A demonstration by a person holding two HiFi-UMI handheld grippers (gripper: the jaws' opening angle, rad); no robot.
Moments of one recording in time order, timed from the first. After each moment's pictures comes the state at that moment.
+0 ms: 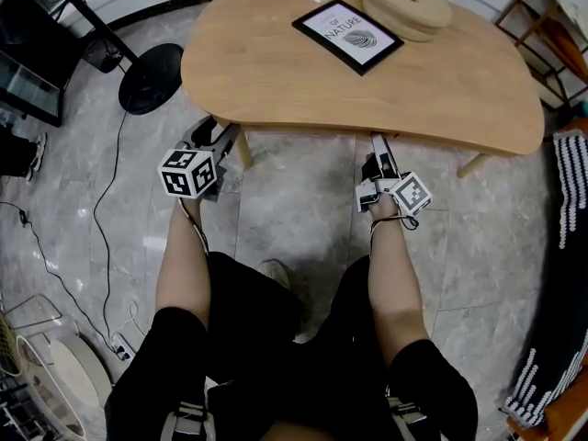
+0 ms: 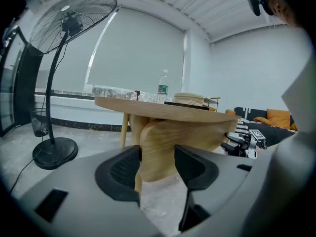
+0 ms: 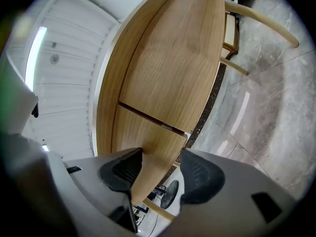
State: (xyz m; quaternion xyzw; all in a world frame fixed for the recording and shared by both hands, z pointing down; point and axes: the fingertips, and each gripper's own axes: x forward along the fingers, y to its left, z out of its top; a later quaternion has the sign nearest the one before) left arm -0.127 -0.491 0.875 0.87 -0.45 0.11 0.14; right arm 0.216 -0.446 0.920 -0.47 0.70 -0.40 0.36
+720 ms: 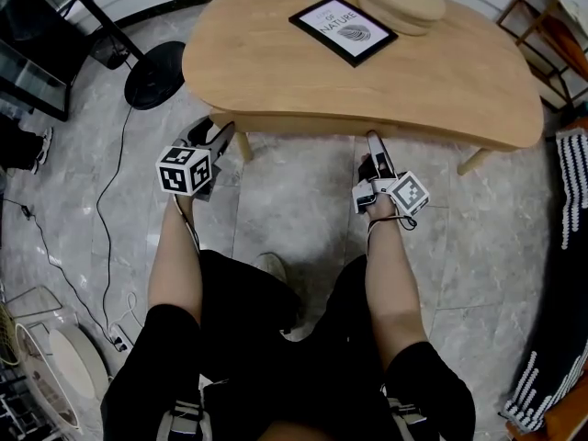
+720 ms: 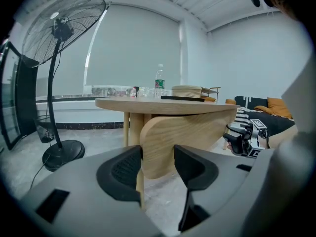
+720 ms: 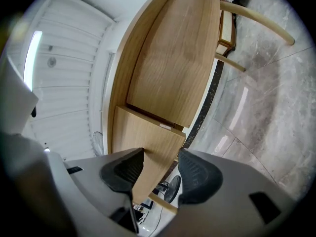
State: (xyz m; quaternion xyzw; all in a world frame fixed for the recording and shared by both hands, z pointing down) left arm -0.128 -0.463 0.876 0.86 -0.46 0.17 0.12; right arm 0.215 -0.420 0.915 -0.45 0.71 -0.41 0.36
